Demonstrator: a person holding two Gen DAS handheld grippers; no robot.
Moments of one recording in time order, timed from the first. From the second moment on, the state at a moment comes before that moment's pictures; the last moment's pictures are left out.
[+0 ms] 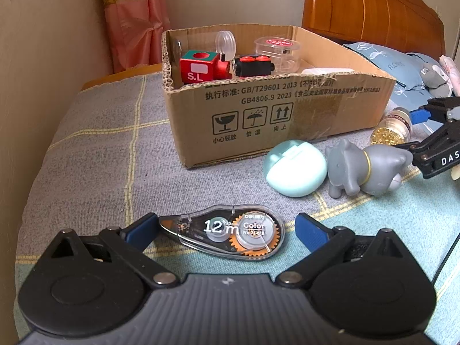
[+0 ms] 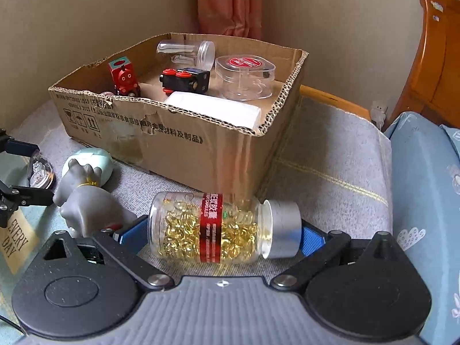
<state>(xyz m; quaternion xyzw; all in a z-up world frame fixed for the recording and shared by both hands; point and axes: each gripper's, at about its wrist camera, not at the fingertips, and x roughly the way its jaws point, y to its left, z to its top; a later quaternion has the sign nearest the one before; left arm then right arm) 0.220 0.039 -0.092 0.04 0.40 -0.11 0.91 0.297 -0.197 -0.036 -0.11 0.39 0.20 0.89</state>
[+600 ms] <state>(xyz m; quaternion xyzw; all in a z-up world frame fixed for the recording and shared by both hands) 0.217 0.034 -0.087 0.05 0.41 -0.13 0.90 0.293 -0.197 -0.033 -0.11 0.41 0.20 0.88</state>
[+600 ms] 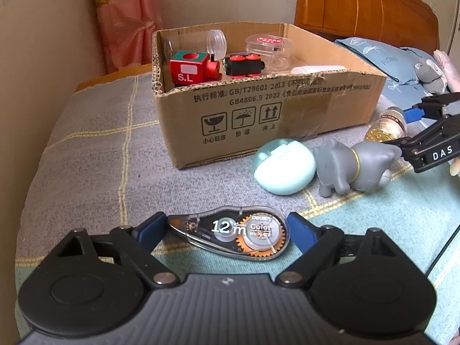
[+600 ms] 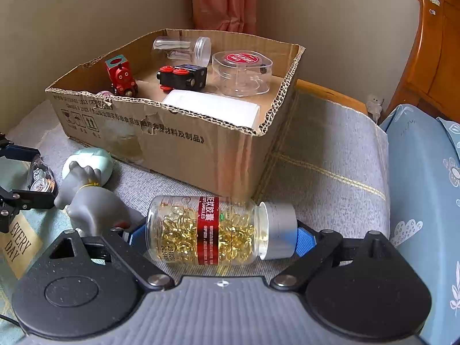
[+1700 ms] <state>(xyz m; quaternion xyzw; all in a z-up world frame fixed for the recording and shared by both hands) 0.226 0.009 0.027 0.08 0.38 -0.22 0.90 0.265 -0.211 0.061 -0.11 0.36 0.24 0.90</state>
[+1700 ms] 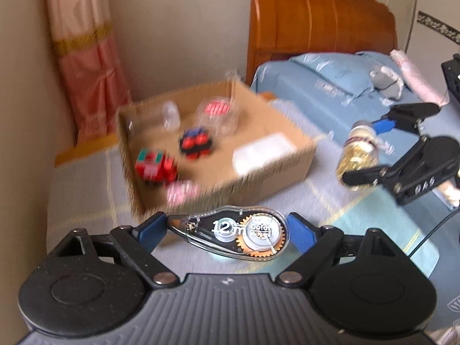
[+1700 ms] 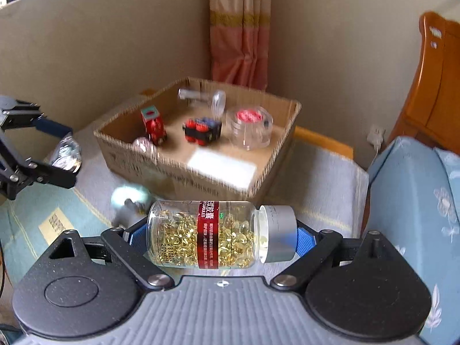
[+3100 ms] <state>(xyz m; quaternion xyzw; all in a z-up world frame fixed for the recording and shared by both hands) 0.230 0.041 0.023 0.10 0.38 -0.16 0.90 0.374 -0.129 0.082 -0.14 0.35 0.21 0.90</state>
